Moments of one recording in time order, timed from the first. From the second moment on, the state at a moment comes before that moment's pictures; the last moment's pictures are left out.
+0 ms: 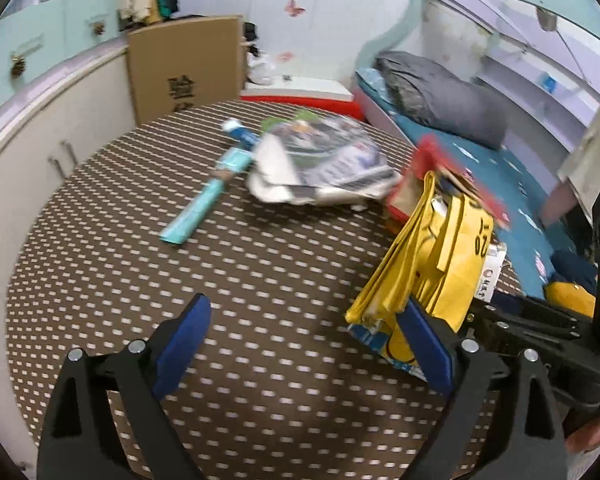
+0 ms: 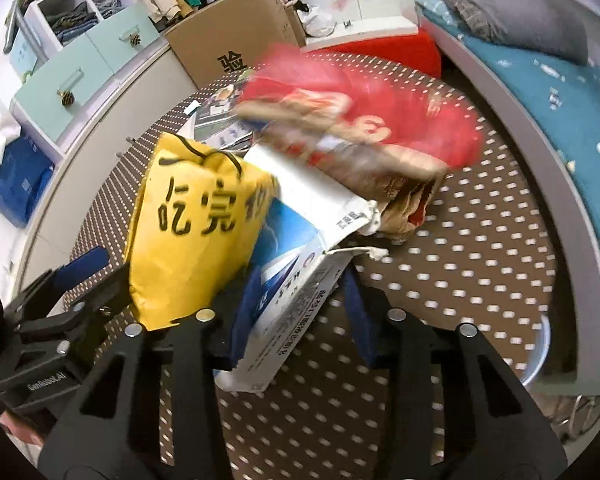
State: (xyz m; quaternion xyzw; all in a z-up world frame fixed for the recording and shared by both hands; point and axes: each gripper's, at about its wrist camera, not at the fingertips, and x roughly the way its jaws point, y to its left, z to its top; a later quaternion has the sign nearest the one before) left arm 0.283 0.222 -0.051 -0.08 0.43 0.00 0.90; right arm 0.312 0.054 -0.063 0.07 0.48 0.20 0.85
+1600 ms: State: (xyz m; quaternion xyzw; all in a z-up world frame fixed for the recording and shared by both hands) left arm 0.274 0.121 -0.069 -0.03 0.44 -0.07 0.89; right arm 0.269 -0.057 -0.044 0.04 0.43 0.11 0.90
